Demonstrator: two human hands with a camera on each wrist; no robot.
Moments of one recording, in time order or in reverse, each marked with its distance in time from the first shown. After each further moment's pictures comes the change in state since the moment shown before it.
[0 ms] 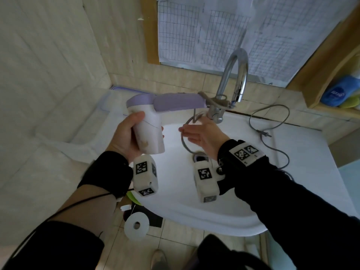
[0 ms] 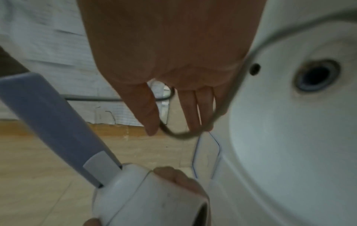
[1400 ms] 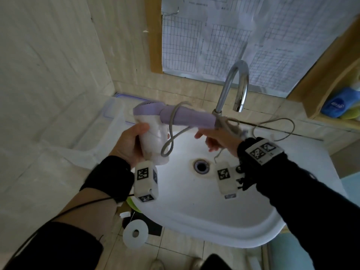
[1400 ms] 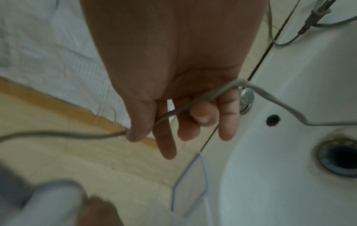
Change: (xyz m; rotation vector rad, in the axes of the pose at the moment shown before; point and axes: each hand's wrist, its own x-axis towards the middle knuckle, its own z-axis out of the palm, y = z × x) left_hand 0.003 0.000 0.002 -0.038 -0.214 0.039; right_hand 0.008 -0.023 -0.043 -0.631 -0.067 -0.108
